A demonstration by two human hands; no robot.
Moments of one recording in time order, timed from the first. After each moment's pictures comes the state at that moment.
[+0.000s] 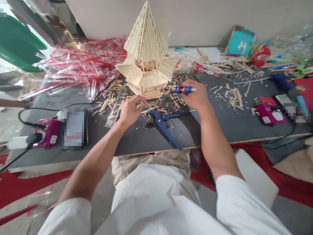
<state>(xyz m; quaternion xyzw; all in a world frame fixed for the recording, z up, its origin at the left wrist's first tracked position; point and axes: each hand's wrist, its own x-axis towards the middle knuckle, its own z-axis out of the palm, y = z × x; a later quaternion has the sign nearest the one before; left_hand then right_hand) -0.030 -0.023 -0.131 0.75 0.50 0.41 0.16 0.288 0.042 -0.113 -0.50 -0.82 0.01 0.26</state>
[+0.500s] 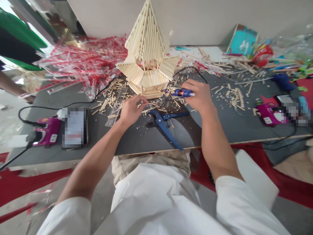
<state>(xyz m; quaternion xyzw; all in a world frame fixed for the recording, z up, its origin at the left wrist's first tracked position) -0.030 -0.023 -0.132 0.75 0.49 0.41 0.17 0.282 0.028 -0.097 -0.47 -0.84 -0.07 0.26</state>
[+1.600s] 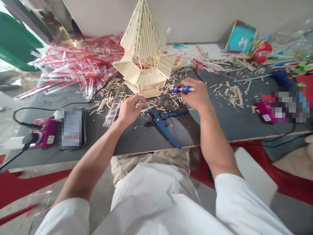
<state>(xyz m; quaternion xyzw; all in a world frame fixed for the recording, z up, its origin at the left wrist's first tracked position) -0.027 -0.024 -0.131 0.75 0.51 0.40 0.16 0.284 0.033 -0.105 -0.51 -0.82 0.00 0.25</state>
